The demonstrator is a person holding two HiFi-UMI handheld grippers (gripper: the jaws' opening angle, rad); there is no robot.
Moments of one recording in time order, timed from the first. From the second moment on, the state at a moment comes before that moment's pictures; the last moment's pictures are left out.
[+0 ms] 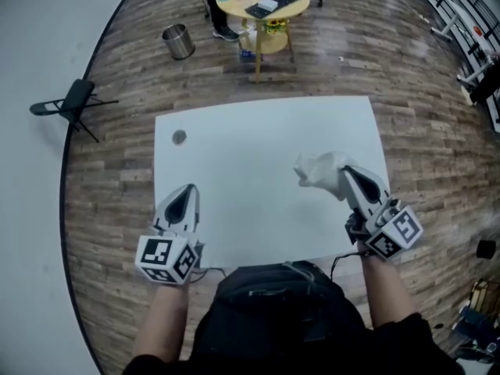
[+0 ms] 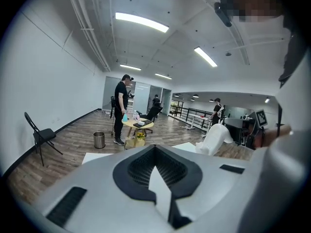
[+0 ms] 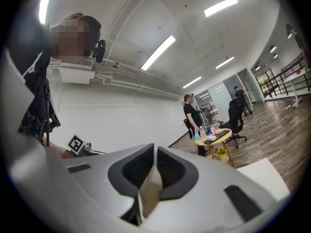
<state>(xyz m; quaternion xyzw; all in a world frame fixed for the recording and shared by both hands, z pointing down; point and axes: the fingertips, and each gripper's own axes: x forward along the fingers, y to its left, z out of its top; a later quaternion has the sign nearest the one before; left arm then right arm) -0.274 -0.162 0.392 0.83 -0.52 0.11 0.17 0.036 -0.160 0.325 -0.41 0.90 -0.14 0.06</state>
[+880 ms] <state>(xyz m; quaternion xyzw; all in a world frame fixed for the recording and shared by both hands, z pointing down) -0.271 -0.178 0.431 0.82 -0.52 0.14 0.20 0.033 -0.194 0.375 -0.40 0.89 -0.19 0.04</state>
